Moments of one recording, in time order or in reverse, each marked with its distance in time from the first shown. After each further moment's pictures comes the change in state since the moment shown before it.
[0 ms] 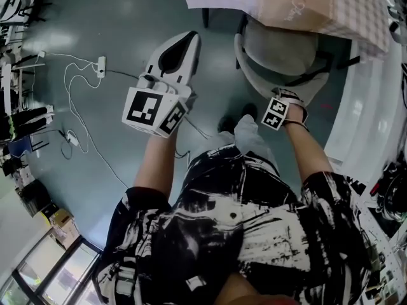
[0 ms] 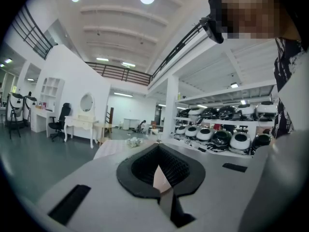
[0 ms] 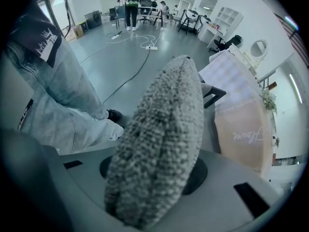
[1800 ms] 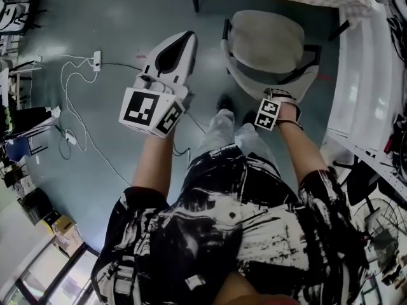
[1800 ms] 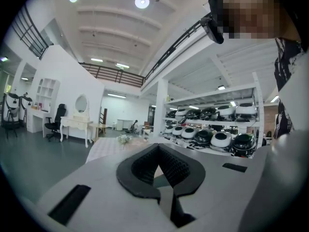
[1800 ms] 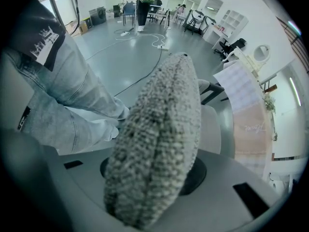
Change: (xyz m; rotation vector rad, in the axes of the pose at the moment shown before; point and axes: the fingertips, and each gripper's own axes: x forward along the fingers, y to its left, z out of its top) left arm -0.177 -0.136 -0.030 0.016 -0.013 -0.079; right arm -0.042 0.236 -0.009 -0.015 0.028 -0.006
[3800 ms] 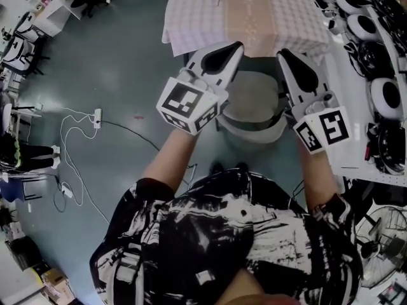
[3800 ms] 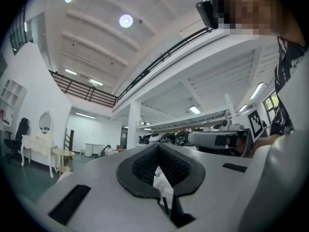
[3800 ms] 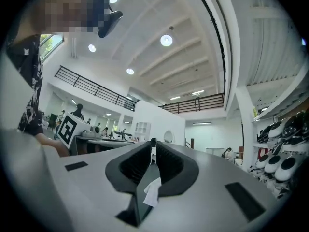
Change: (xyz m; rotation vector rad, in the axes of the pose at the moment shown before) left arm 0.017 -0.100 0.189 0.125 -0.271 -0.331; right arm -0.624 -0.203 0.083 0.630 -1.351 -0.795
